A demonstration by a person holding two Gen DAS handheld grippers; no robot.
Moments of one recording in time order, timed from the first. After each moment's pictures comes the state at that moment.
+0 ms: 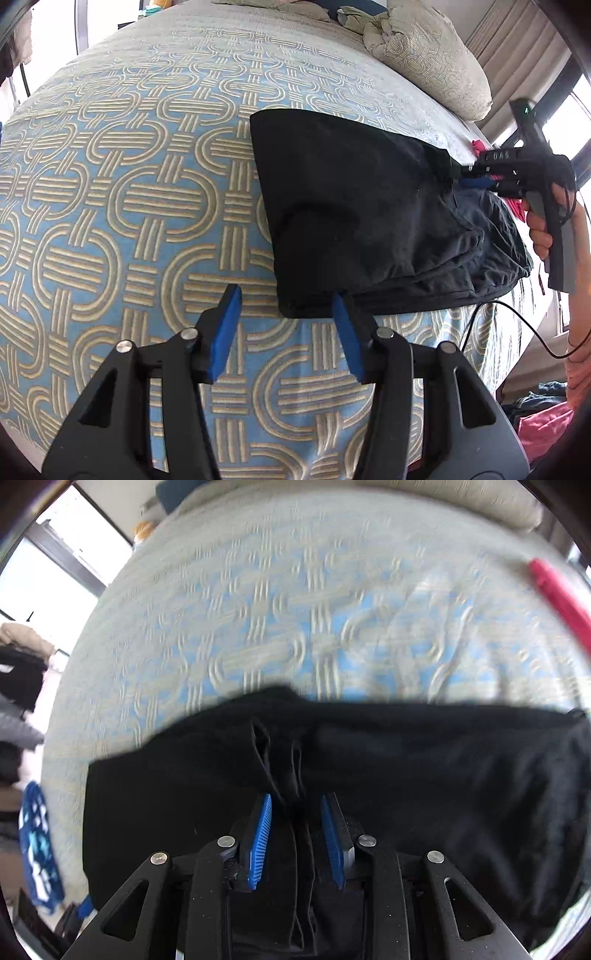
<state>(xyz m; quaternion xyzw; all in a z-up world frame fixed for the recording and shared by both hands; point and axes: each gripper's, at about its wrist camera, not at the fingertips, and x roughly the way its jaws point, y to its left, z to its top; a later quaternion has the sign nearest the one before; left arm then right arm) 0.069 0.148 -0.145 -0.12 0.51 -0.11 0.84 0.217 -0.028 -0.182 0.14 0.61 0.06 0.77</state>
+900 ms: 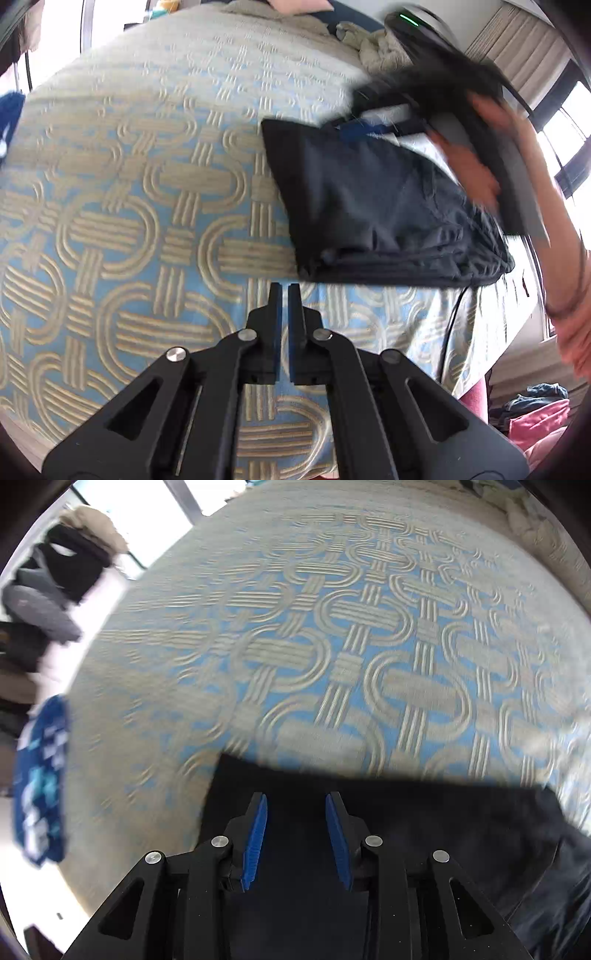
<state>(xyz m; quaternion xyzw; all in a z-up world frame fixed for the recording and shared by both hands) 0.035 0.167 -0.140 -0.15 0.48 -0.12 0.85 0.242 0.173 -0.169 0.03 0.63 0.25 0.74</state>
